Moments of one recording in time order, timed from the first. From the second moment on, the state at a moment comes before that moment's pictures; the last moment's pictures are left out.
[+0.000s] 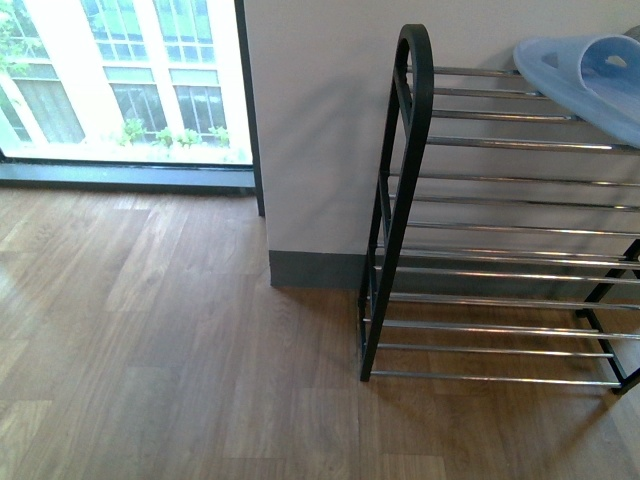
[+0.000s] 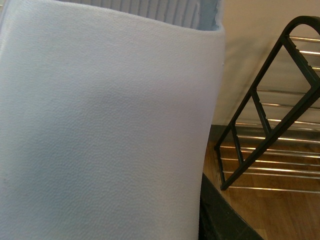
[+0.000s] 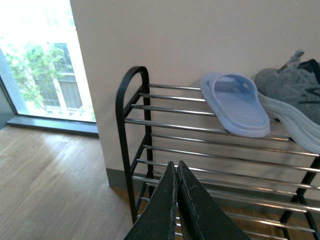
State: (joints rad) left arm -0.35 0.78 0.30 0.16 -0.20 -0.17; right arm -0.01 0.40 0.02 0.40 -0.01 0.00
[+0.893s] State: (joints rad) left arm -0.35 0.78 0.30 0.16 -0.20 -0.17; right arm 0.00 0.01 0.02 0.01 0.00 0.00
